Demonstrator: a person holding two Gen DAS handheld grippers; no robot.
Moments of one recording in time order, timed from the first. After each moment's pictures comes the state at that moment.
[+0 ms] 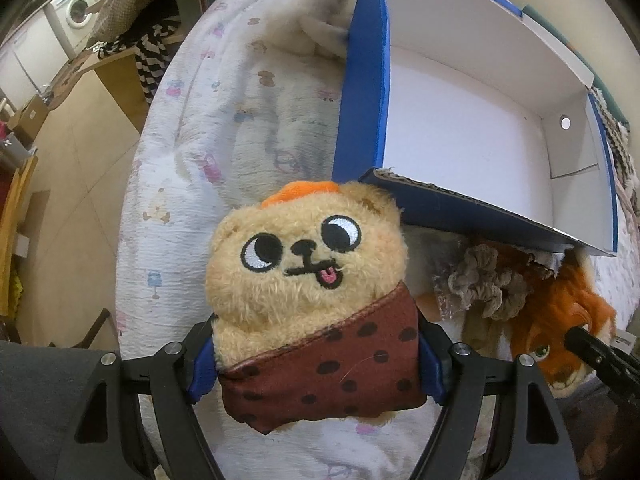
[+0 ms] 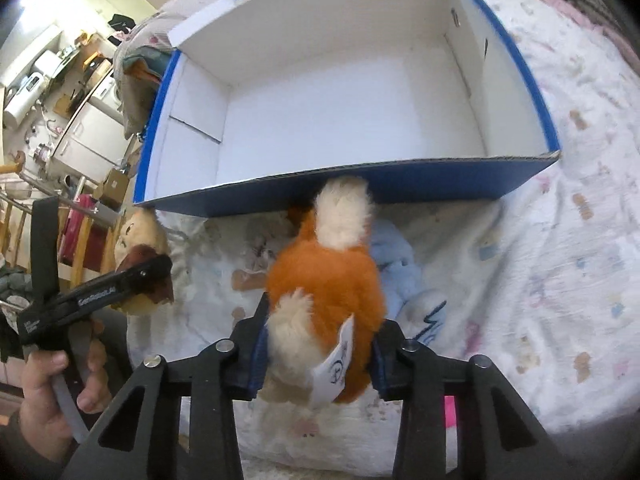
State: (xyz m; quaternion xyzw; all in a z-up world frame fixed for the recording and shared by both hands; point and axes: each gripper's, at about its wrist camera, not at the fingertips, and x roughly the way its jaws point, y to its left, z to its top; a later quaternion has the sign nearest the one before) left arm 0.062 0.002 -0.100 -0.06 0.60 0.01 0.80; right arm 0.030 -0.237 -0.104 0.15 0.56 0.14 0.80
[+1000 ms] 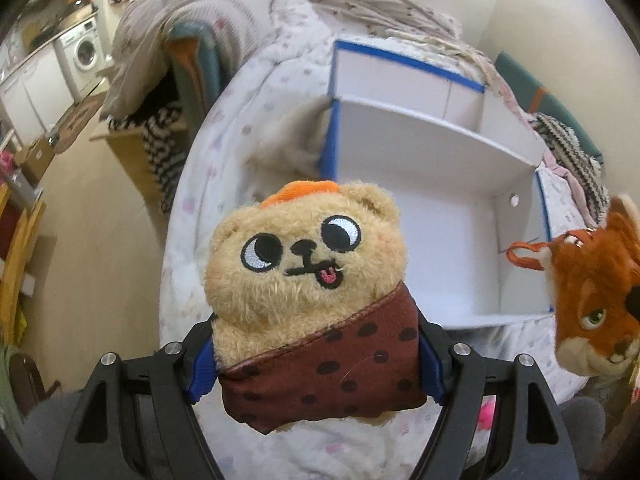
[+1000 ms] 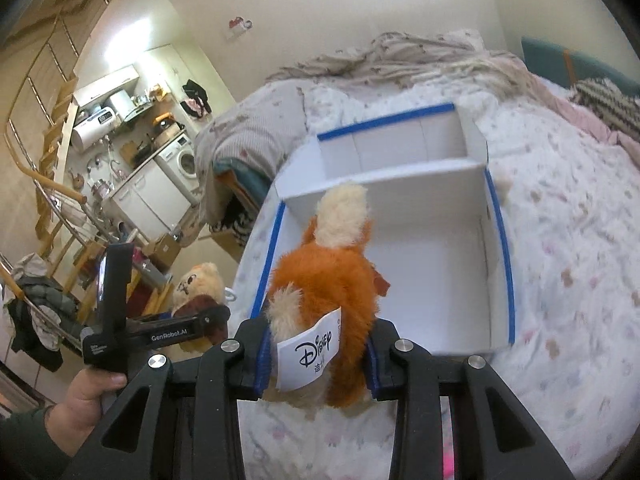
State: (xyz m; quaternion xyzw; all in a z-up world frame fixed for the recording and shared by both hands) left arm 0.079 -0.008 0.023 -0.06 0.50 0.00 0.86; right arm 0.037 -0.255 0.046 0.16 0.37 0.20 0.89
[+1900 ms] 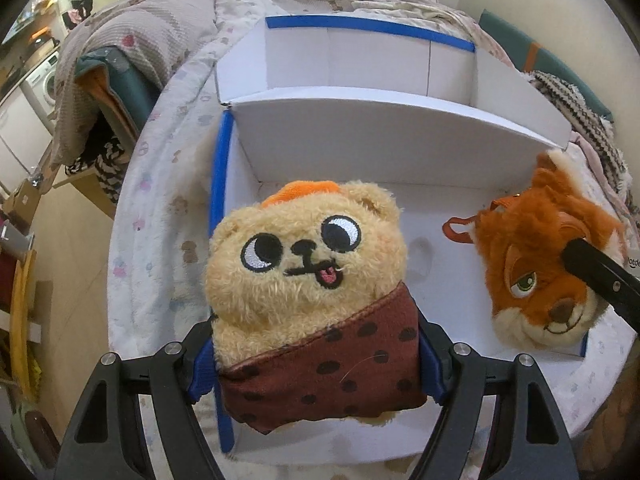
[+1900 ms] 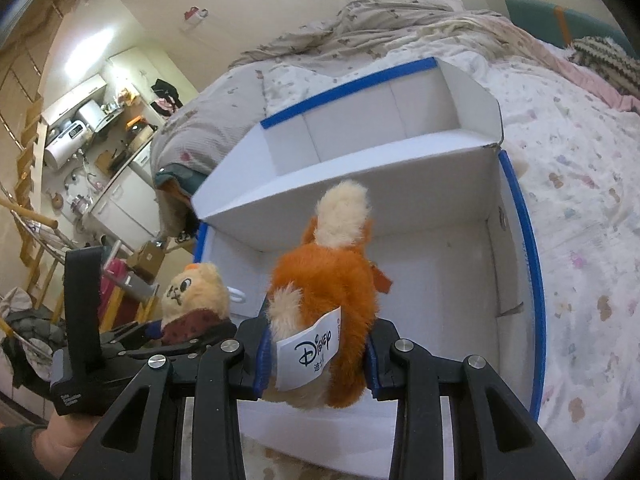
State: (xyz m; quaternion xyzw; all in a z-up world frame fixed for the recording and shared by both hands) left arm 0.186 -0.083 -0.036 0.02 0.53 -0.02 0.85; right arm 0.160 -0.271 -0.030 0.19 0.42 0.18 0.87
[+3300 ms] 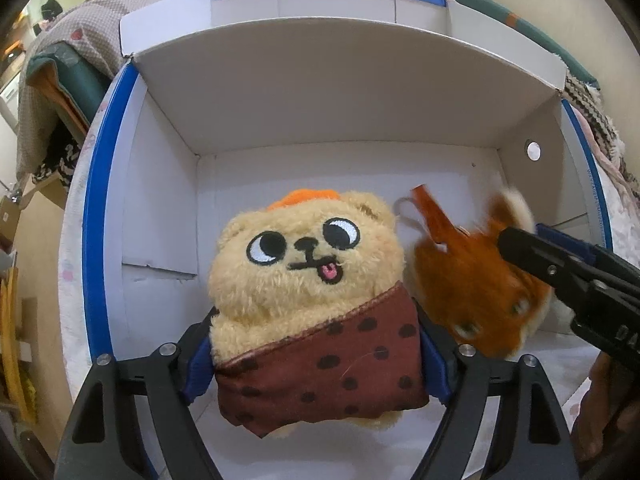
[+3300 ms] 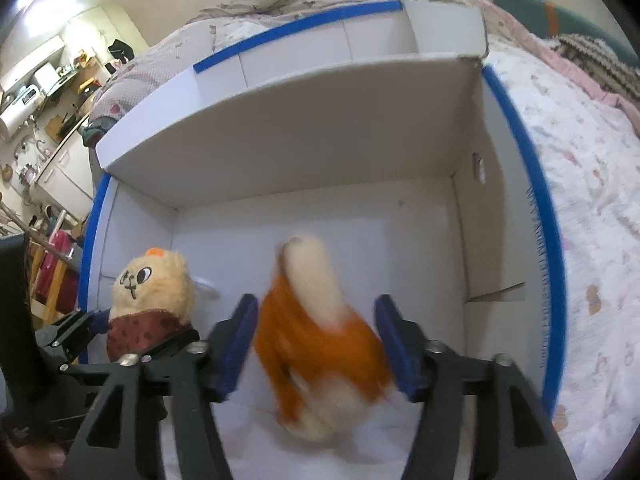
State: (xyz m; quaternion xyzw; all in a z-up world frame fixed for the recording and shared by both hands) left arm 0.201 -0.111 -0.099 0.03 0.54 -0.07 0.84; right arm 0.187 -0.266 -0.094 0.12 0.48 0.10 0.86
